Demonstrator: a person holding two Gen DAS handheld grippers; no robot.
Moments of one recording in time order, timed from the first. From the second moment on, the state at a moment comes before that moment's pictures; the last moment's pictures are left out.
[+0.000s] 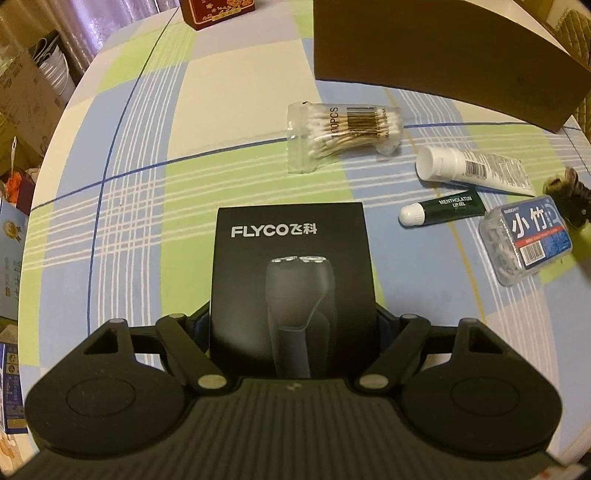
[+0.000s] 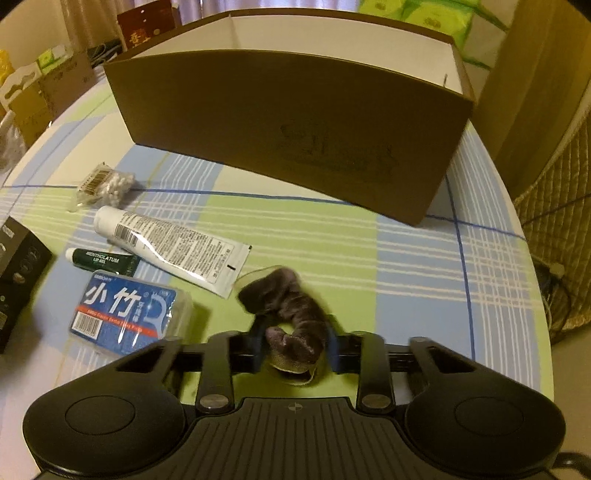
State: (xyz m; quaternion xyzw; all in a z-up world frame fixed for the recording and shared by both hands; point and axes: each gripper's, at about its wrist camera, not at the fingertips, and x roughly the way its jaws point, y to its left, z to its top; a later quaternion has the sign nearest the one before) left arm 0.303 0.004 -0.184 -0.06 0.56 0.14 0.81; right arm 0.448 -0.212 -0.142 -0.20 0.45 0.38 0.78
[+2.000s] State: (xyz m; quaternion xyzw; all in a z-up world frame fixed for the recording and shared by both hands) left arm 0.520 -0.004 -0.035 -0.04 0.40 0.05 0.91; right arm 0.565 -0.162 -0.012 -0.09 0.38 0.39 0.83
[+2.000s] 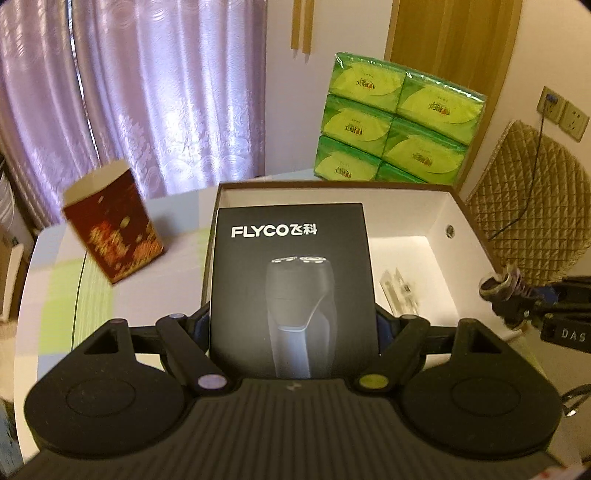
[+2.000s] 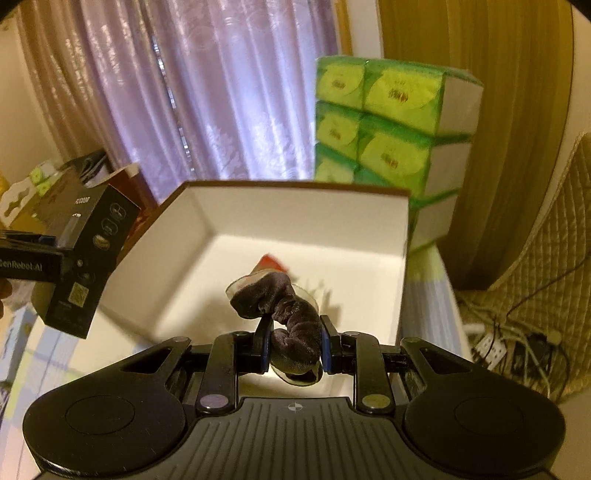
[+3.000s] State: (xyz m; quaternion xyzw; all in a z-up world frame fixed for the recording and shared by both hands) left arm 0.673 -0.015 -0.138 0.08 0.46 0.06 0.88; right arm 0.658 -0.104 -0.065 -0.16 0.39 0.36 0.83
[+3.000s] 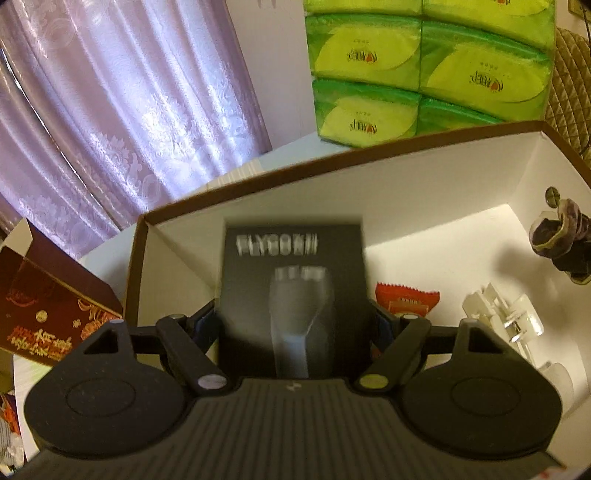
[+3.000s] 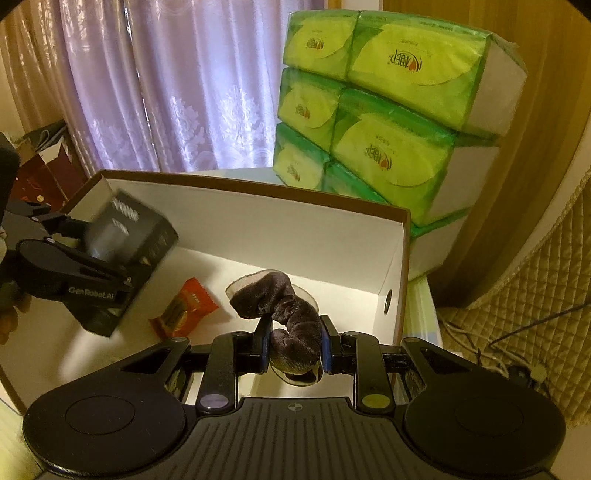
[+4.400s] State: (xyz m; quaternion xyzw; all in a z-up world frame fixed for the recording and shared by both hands) left arm 0.593 -0.012 -0.083 0.02 0.42 0.06 0.90; right arm 0.614 -0.134 -0.039 -0.13 0.34 0.38 0.85
